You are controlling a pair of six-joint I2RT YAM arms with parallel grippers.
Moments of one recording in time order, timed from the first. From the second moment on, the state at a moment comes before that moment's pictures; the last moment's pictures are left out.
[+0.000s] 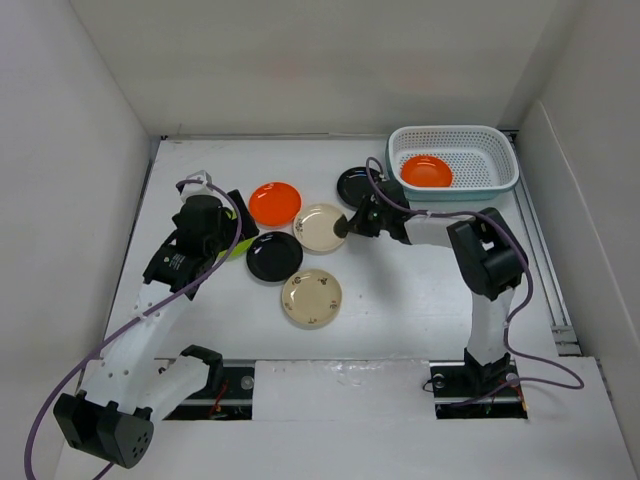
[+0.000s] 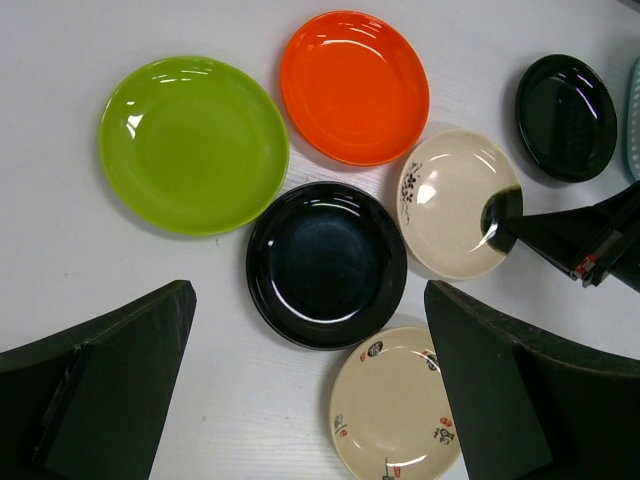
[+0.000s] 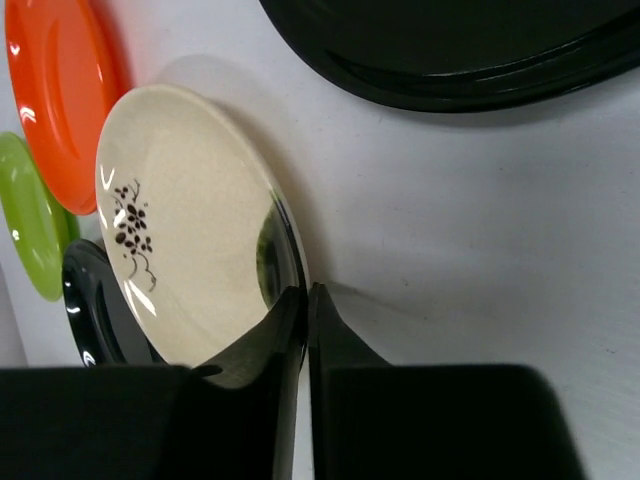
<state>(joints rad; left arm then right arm) -0.32 0.92 0.94 -0.60 -0.27 -0.55 0.46 1.99 1.13 0.17 -0.24 0.77</state>
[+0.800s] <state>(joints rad) -0.32 0.92 0.94 -0.60 -0.27 -0.54 0.17 1.62 1.37 -0.06 -0.27 0.71</state>
